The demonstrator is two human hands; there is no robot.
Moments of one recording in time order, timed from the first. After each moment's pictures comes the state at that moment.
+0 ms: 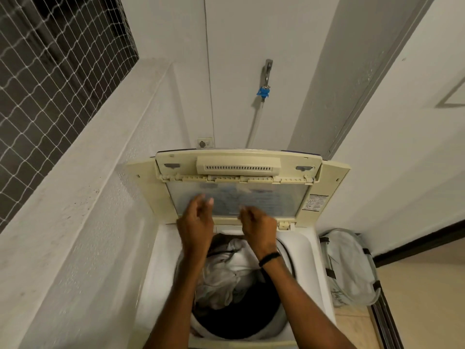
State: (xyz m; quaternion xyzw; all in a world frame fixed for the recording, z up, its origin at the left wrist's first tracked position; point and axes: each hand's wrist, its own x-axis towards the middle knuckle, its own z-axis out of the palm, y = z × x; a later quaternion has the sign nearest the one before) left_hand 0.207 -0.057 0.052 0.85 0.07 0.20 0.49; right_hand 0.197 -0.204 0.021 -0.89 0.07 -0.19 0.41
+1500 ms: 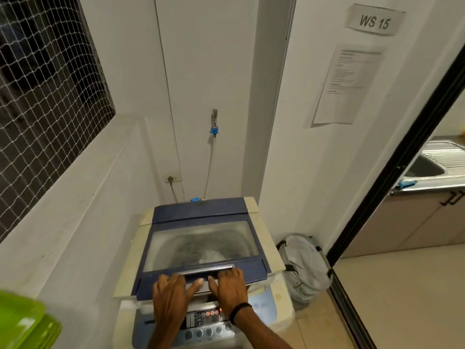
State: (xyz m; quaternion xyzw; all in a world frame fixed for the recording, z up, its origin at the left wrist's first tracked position) left_hand -0.008 -0.016 -0.037 0.99 -0.05 0.04 0.13; right_hand -0.033 -0.177 -0.029 -0.99 0.08 -0.01 0.10
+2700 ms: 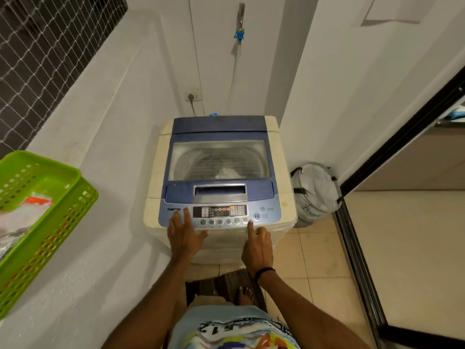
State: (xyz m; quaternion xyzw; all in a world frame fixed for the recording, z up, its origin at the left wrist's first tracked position) left_hand -0.122 0.019 -0.115 0.98 0.03 -0.10 0.15; right_hand -0.203 -0.194 -0.111 -0.97 0.14 0.06 0.17
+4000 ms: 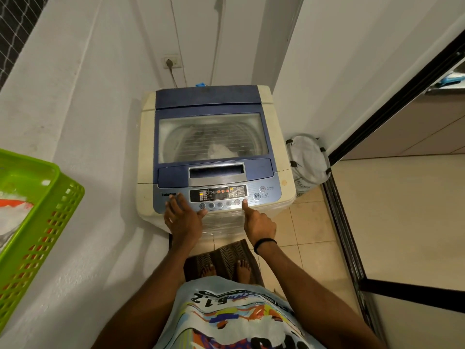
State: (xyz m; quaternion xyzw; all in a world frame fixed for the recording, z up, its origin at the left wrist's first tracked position) left_hand -0.118 0.013 -0.106 0.97 0.07 -0.13 0.18; right_hand -0.181 -0.183 -0.075 -0.96 0.20 0.15 0.15
